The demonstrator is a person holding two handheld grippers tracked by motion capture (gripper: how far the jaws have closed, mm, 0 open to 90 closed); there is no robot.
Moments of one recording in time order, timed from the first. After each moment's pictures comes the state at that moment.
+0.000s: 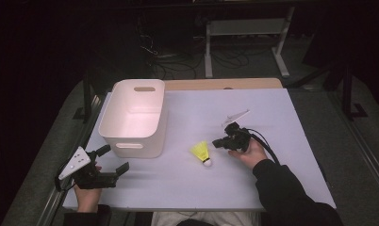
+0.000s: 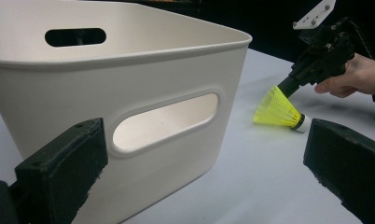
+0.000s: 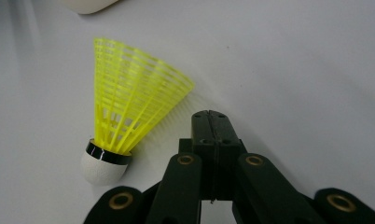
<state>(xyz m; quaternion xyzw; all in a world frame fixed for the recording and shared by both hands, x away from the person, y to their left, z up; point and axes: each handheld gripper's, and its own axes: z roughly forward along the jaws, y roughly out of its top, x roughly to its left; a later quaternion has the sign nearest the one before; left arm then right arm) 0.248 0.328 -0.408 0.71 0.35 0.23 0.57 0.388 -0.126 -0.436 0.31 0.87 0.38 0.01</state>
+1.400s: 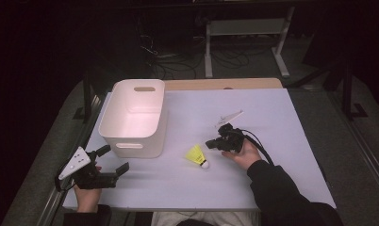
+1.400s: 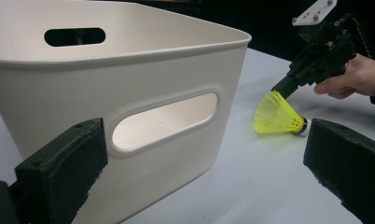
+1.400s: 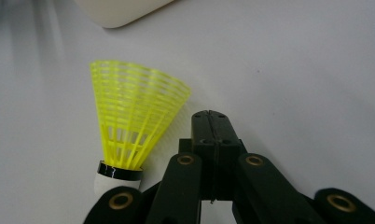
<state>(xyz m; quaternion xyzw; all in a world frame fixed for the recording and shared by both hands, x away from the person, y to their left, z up) 0.248 0.328 -0.408 0.71 0.35 0.23 0.57 0.382 -0.106 -0.431 0.28 0.87 0.40 0.01</state>
